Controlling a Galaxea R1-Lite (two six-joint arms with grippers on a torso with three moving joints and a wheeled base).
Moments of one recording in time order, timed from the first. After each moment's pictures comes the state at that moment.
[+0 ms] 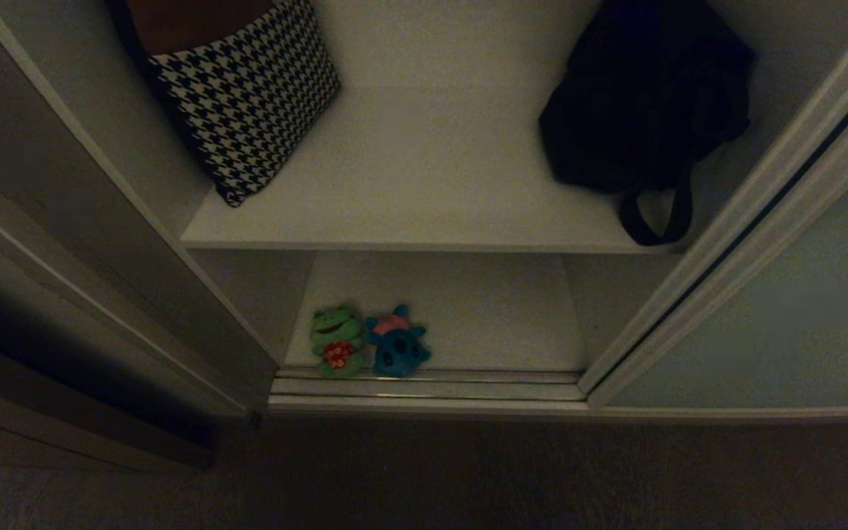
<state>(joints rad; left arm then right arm) 0.02 0.00 0.00 0.00 0.00 0.00 -0.37 1.23 -1.36 0.20 0.66 0.46</state>
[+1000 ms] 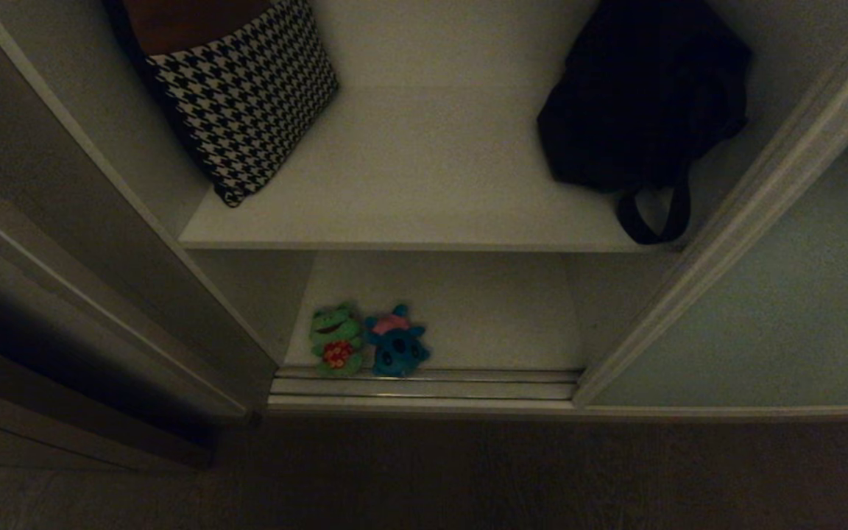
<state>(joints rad) 0.02 0.00 0.00 0.00 0.00 0.00 -0.11 1.23 -1.35 0.15 0.54 0.42</state>
